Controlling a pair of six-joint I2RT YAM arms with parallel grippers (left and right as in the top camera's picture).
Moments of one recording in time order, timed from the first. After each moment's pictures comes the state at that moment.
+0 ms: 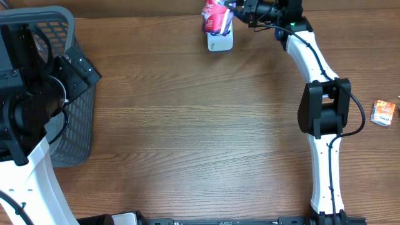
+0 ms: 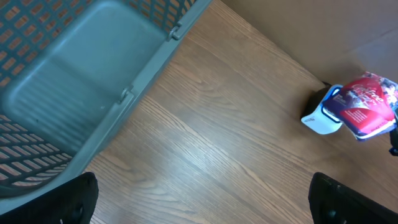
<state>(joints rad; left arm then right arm) 0.14 1.50 2.31 -1.69 -0.09 -0.54 0.12 2.63 2.35 0.07 -1.10 1.06</state>
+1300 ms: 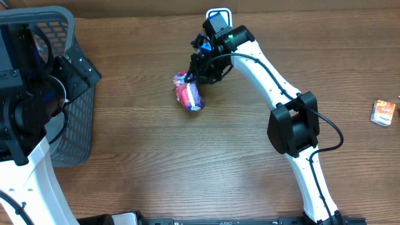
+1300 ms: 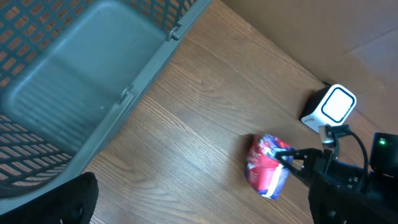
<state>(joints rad) 0.14 1.50 2.31 -1.69 -0.09 -0.54 0.49 2.49 2.36 -1.14 -0.66 0.40</state>
